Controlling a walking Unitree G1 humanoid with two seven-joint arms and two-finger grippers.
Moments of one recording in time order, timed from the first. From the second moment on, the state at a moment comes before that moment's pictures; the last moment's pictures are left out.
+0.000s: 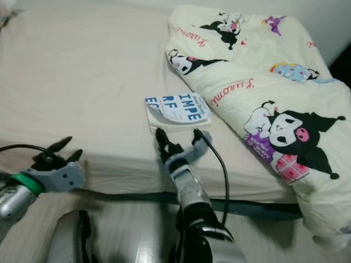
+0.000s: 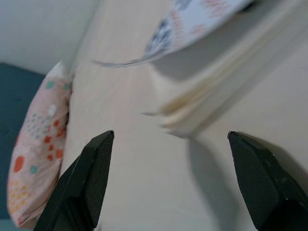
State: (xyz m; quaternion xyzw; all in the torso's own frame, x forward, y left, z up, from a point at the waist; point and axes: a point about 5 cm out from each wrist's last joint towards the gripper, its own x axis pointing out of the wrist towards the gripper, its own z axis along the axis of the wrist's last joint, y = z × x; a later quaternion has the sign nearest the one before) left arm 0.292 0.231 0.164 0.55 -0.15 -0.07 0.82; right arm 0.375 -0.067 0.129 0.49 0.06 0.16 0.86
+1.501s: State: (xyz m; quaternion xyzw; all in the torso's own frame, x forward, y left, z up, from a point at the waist) left arm 0.242 0.226 0.175 0.53 -0.11 -0.06 0.84; right arm 0.406 -0.104 0.170 0.58 0.00 -0.04 0.81
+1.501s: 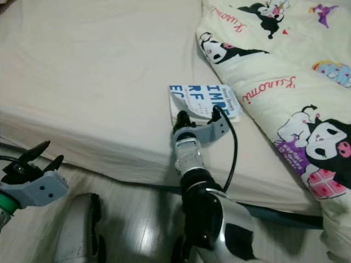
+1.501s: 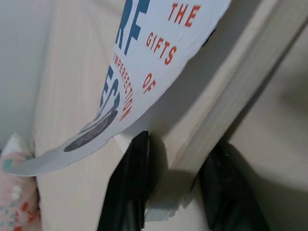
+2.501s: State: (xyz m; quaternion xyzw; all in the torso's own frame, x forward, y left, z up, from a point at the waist) left arm 0.289 0.220 0.197 0.51 -0.18 0.00 0.84; right arm 0.345 -0.097 0.190 0.20 -0.22 0.24 0.92
